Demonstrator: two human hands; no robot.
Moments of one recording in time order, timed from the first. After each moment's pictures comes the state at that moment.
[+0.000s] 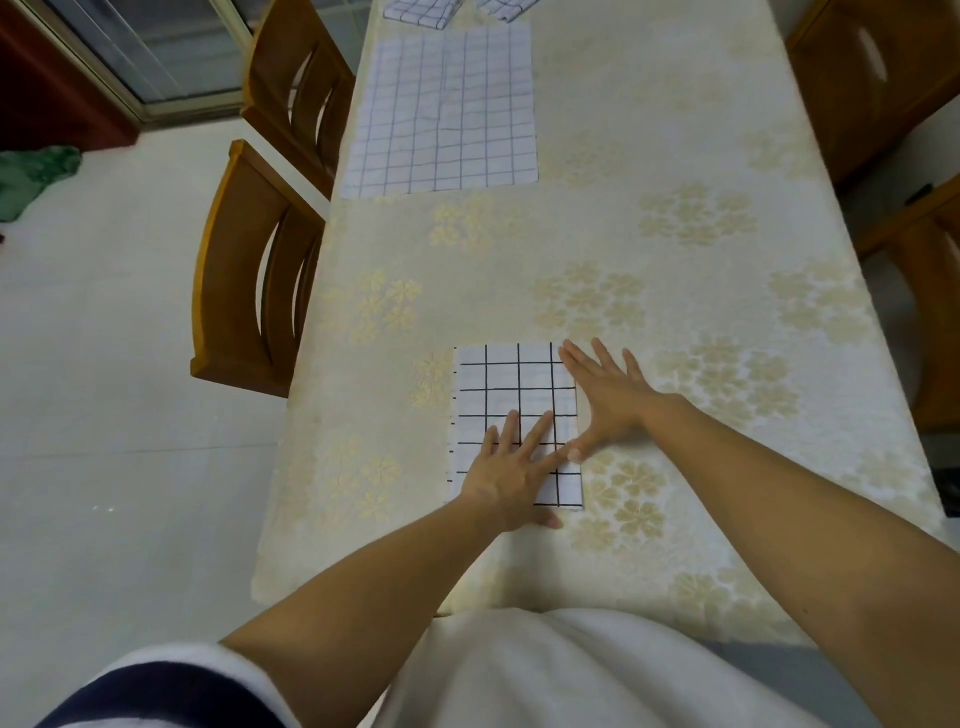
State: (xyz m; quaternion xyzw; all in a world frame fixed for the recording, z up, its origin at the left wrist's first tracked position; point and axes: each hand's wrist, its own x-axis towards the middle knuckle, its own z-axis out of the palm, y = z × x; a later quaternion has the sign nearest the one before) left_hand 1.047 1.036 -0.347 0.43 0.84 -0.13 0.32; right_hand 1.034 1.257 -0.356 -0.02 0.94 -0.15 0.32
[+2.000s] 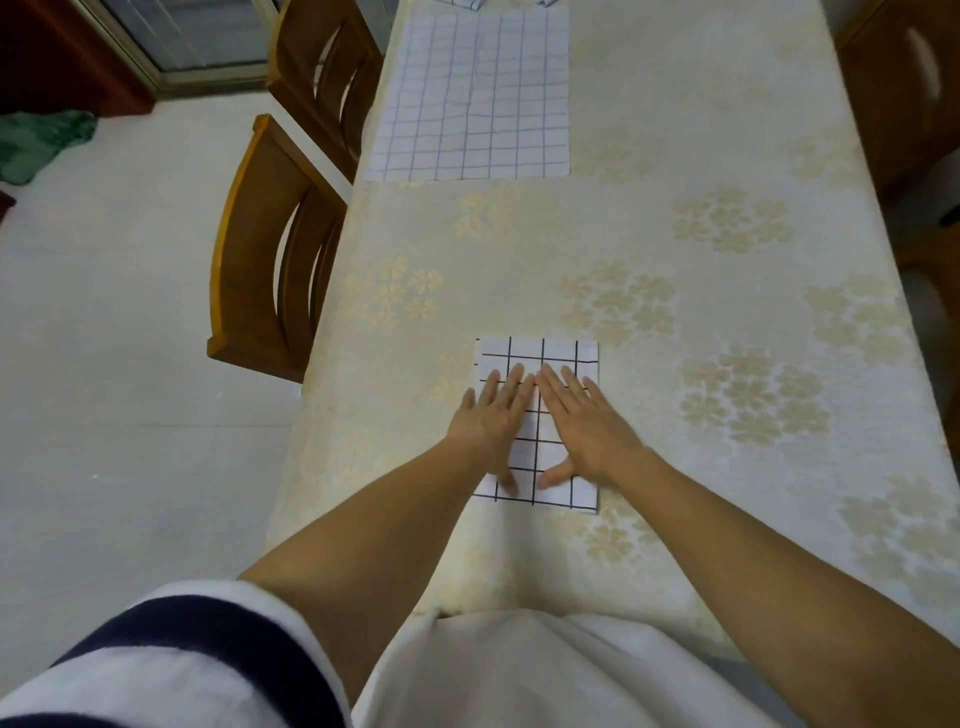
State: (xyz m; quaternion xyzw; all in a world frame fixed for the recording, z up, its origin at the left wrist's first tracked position) left_hand 0.975 1.019 -0.343 0.35 0.87 -0.11 0.34; right_hand 1.047 1.185 -0.371 -0.07 0.96 -0.11 0.23
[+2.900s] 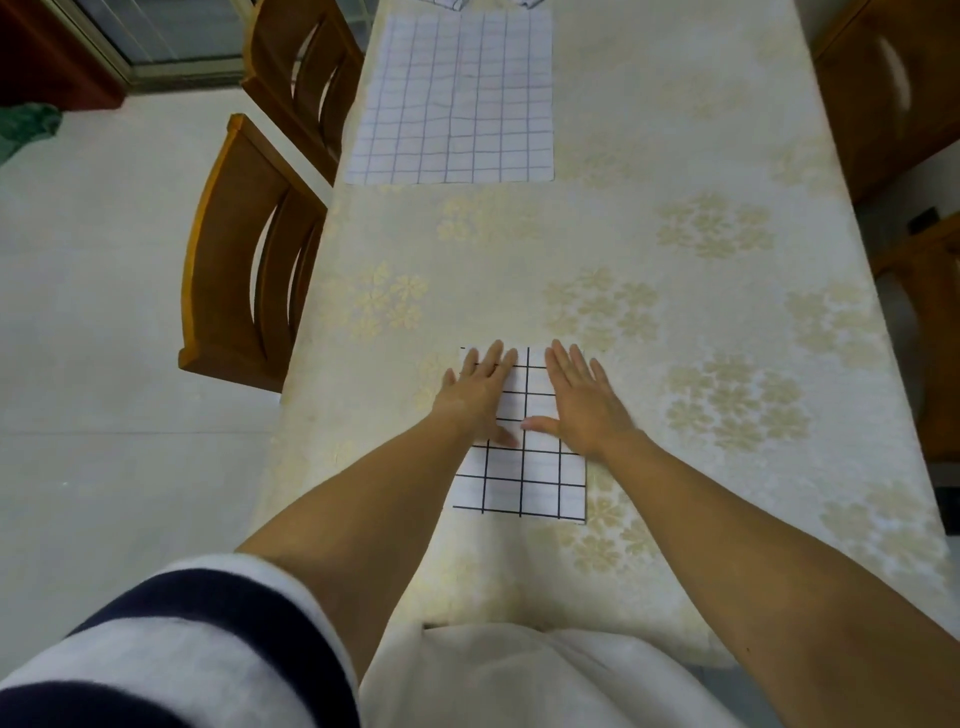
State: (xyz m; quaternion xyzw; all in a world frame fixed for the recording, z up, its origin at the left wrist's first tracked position) left_hand 0.931 1.034 -0.345 0.30 0.89 -0.01 0.34; right_hand 1.016 1.205 -0.373 0.03 0.97 -0.13 0.21
